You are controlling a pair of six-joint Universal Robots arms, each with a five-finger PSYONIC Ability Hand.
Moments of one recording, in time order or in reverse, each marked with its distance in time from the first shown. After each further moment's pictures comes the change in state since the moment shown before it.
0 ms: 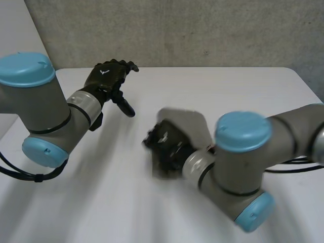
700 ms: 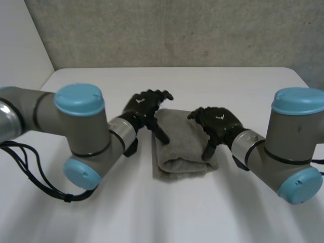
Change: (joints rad) left arm -0.170 -0.165 0.036 0.009 -0.008 -0.177; right arm -0.298 -0.064 0.061 0.070 -0.009 0.482; left_hand 0.000 0.000 0.000 0.000 0.000; right_hand -1.050 -0.995 -1.049 -1.061 -1.070
